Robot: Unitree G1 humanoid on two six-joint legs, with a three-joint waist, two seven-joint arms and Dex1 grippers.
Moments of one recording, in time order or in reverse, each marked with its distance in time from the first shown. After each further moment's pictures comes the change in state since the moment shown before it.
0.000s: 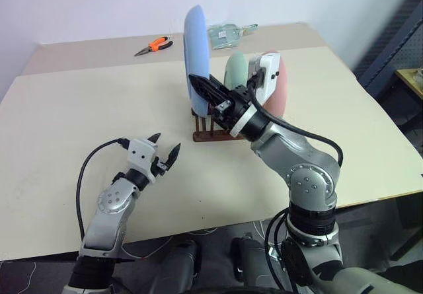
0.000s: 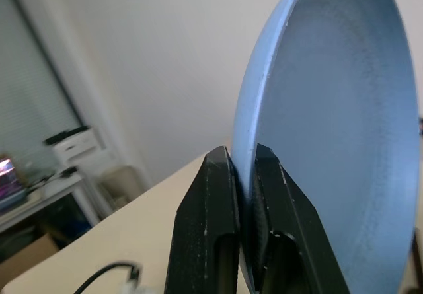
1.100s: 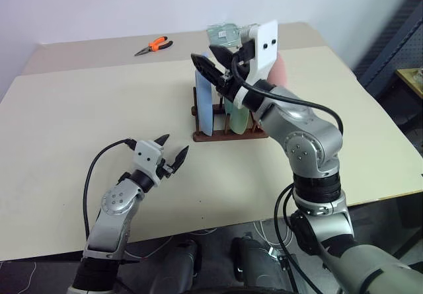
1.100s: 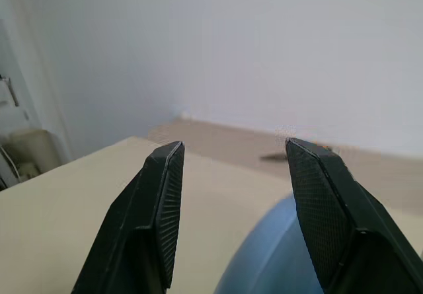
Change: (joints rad) left arm 0.006 -0.032 -0.010 -0.026 0.002 0.002 -0.058; right arm -0.238 -0.171 0.046 0.205 -0.229 -0.107 0.087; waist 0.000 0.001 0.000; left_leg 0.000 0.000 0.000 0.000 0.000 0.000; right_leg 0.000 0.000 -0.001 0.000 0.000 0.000
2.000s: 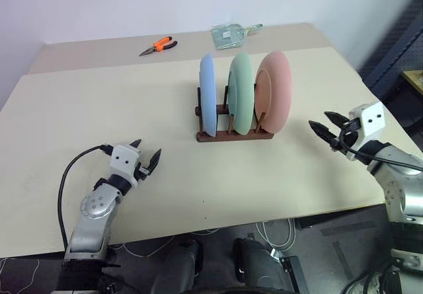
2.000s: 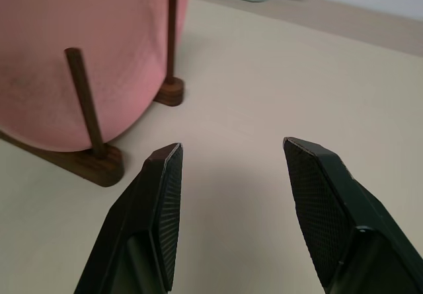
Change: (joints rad) left arm 0.041 0.079 0.120 0.135 0.043 -0.066 0.037; right arm 0.596 -0.509 -0.347 0.270 -0.158 -0.391 0.413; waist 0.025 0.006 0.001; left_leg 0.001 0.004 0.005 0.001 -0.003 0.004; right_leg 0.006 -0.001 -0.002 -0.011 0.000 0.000
